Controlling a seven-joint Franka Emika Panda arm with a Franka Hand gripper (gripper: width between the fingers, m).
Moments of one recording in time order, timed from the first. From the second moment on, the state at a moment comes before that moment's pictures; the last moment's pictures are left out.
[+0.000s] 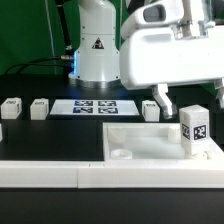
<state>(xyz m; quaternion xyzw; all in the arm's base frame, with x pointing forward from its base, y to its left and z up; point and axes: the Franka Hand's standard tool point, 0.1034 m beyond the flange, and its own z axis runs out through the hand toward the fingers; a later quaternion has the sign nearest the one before) 0.635 0.103 0.097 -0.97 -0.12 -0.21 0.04</state>
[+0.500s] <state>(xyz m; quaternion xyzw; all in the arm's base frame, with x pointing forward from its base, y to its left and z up) 0.628 0.112 0.088 -0.99 -0.11 -0.02 0.05</state>
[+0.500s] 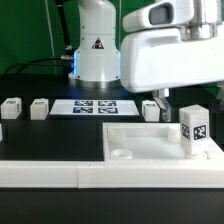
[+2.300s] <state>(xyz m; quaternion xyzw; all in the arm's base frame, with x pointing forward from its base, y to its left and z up) 0.630 0.122 0.076 -0.97 0.24 0.02 0.03</state>
